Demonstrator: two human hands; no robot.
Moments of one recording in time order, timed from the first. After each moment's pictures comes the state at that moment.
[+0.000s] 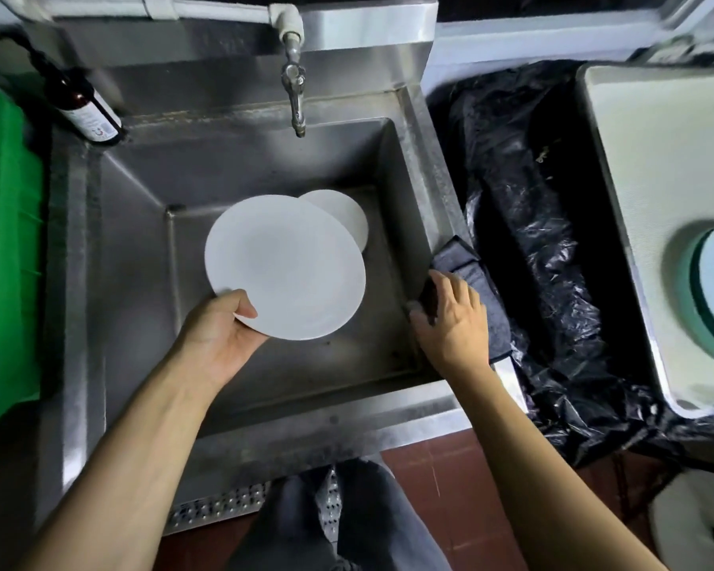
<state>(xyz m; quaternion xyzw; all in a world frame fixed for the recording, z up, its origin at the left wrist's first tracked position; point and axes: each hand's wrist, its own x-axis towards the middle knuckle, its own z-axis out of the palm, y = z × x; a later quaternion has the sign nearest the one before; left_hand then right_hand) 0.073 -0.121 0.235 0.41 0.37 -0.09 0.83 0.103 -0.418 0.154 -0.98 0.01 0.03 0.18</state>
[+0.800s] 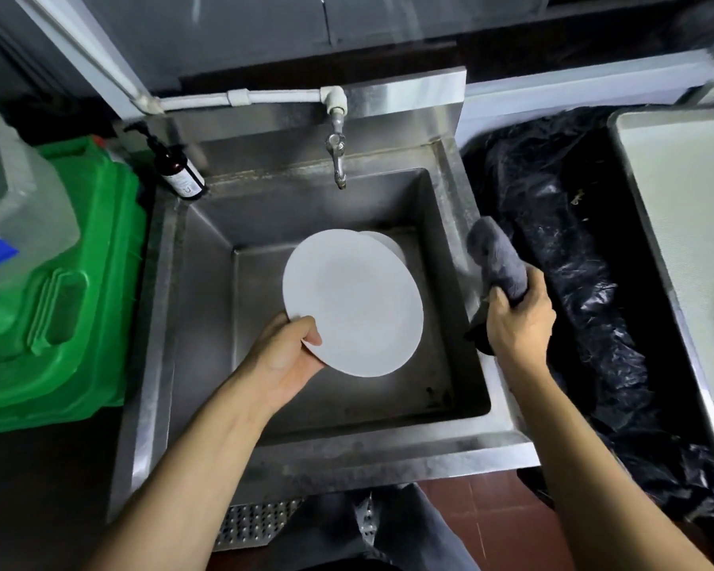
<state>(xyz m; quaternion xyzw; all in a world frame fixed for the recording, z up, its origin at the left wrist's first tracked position) 0.070 -0.168 0.289 0.48 0.34 -0.14 0.79 0.152 -0.444 0.208 -0.86 0.16 -0.09 0.48</state>
